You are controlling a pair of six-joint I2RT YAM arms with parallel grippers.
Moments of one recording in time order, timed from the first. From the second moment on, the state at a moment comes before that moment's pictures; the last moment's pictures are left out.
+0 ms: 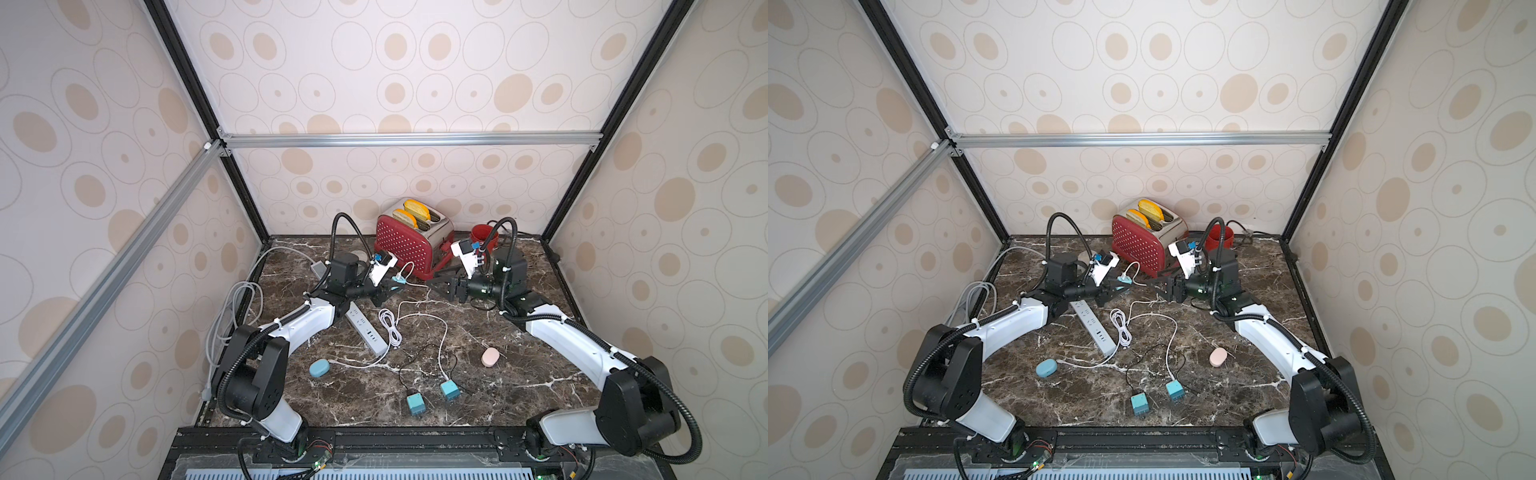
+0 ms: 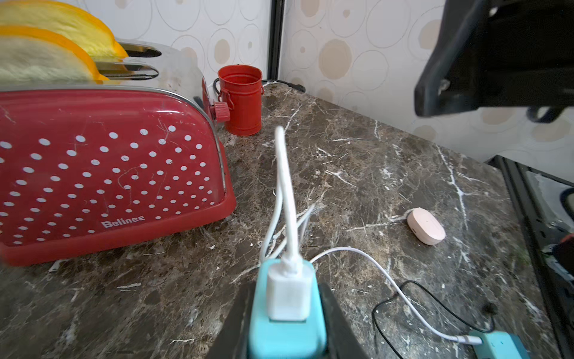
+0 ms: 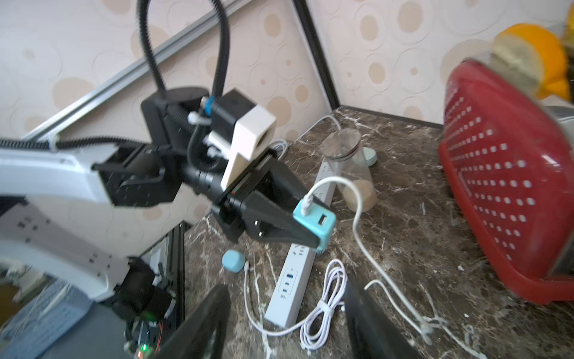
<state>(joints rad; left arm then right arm) -0.38 1.60 1.01 0.15 0.72 0.19 0.36 1.38 0.97 0.06 -0.88 0.16</state>
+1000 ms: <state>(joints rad) -0.38 1.64 1.14 -0.12 1.11 0.31 0.36 1.53 0.93 0.23 -1.08 -0.09</state>
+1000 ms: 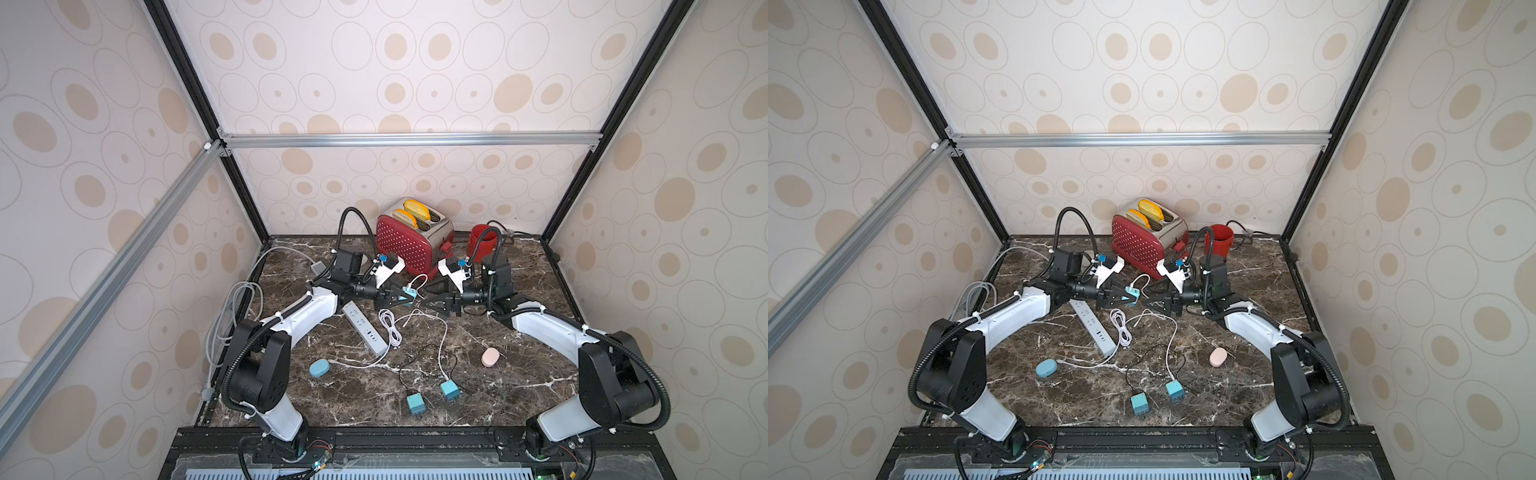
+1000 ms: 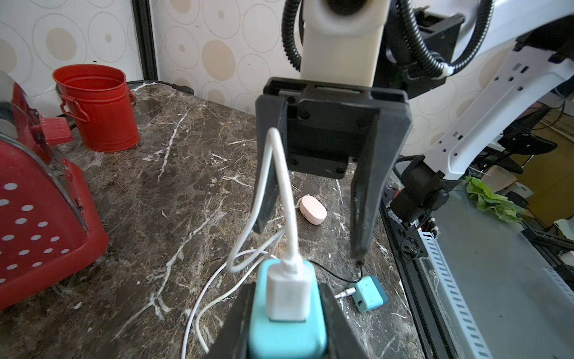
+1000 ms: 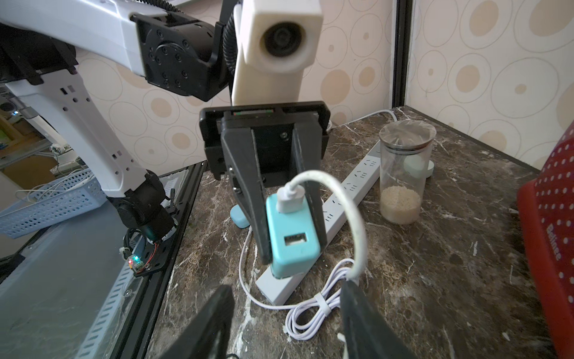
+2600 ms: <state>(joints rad) -0.40 1.65 1.17 -0.25 1.22 0.42 0.45 1.63 0.92 0.77 -1.05 0.35</state>
